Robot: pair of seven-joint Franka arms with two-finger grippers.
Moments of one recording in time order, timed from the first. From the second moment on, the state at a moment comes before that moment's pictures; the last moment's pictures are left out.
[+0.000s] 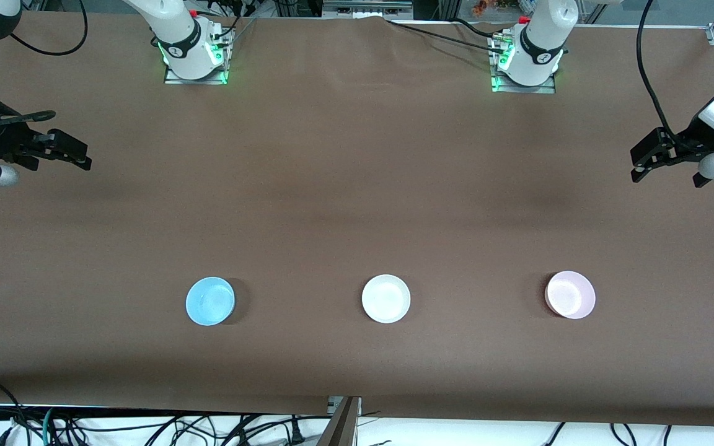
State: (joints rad) left arm -0.35 0.05 0.29 -1.53 0.04 1.70 0.02; right arm 0.16 0.08 -0.13 -1.55 0.03 1.58 0.02
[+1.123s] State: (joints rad) left arm -0.22 0.50 0.30 -1.54 -0.15 2.12 0.14; right arm 0.16 0.08 -0.13 -1.55 0.03 1.58 0.02
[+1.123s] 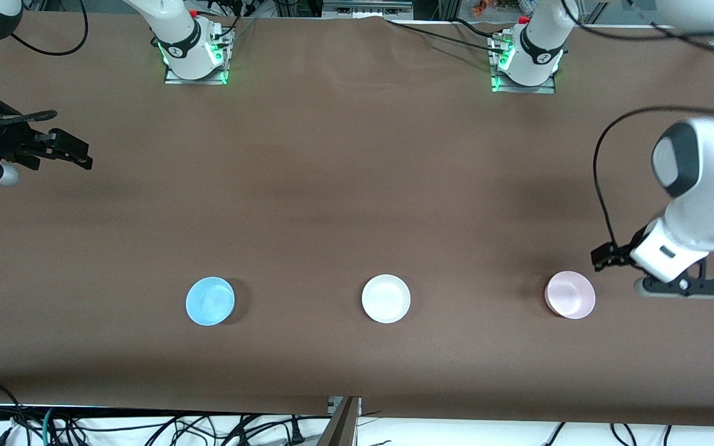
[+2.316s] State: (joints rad) left arm -0.13 0.75 0.28 -1.64 -0.37 2.47 0.33; right arm 0.16 0.08 -0.13 -1.55 0.03 1.60 0.02
